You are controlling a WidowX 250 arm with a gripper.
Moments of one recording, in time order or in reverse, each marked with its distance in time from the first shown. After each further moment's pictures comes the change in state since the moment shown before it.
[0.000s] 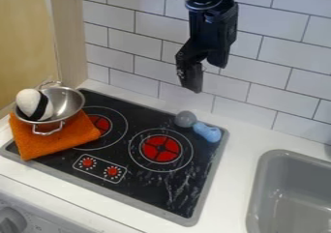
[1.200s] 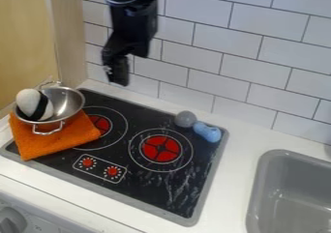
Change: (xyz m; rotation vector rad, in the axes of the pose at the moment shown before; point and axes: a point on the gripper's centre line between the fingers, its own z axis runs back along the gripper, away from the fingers) arm -0.081 -0.059 0.016 0.008 0.146 0.303
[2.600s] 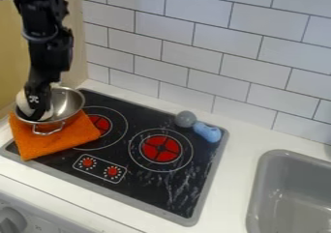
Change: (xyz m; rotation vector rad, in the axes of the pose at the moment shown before) arm -0.098 -0.043 -0.049 -0.093 0.155 0.397
